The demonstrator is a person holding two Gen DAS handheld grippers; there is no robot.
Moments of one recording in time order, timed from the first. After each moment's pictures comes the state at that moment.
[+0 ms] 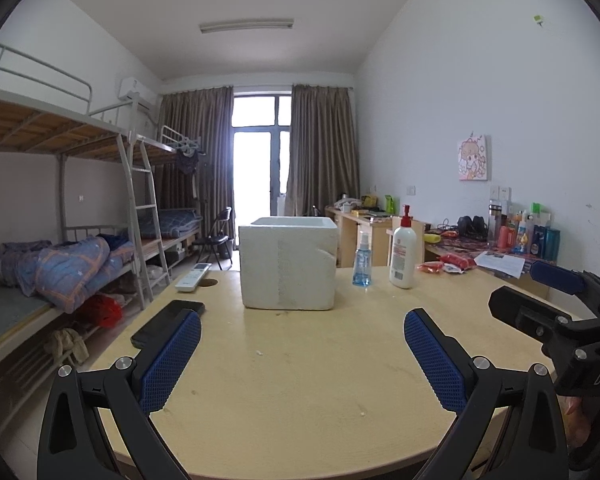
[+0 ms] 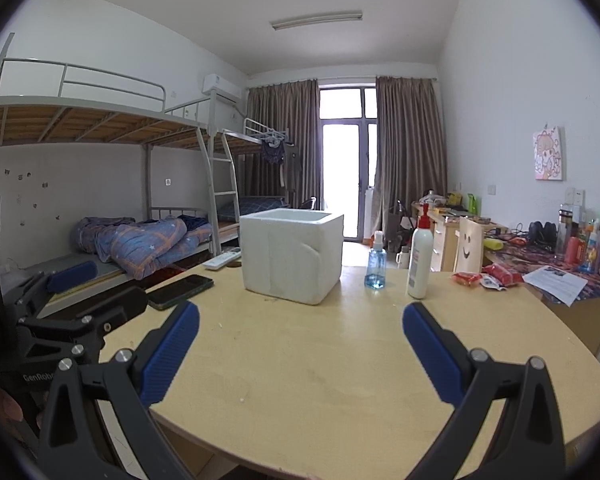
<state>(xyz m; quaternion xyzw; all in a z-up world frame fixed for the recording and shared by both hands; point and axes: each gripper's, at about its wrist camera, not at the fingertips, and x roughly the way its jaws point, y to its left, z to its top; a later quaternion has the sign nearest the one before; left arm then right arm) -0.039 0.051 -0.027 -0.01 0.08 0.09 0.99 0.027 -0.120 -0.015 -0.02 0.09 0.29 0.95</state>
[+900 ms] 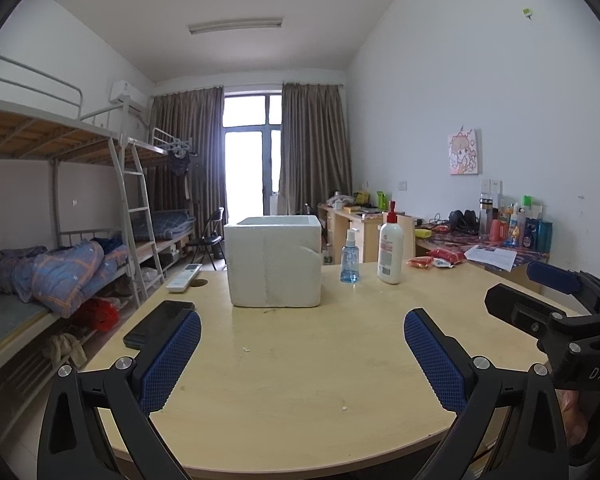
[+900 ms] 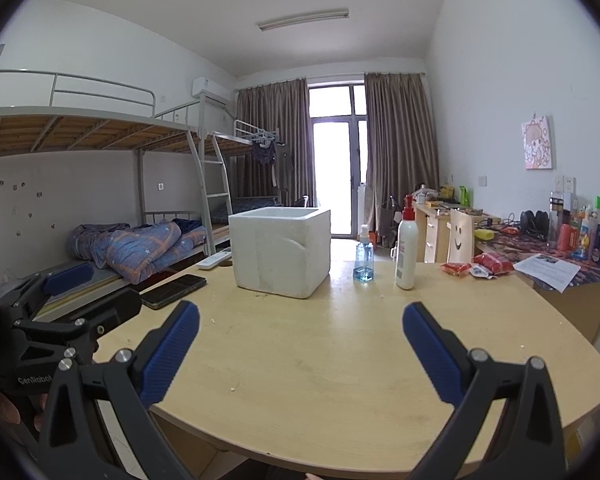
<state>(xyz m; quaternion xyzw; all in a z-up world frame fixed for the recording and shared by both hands) -0.045 0.028 -0.027 0.00 0.09 0.08 0.99 0.024 -0.135 -0.019 0.00 0.09 0.28 0.96</state>
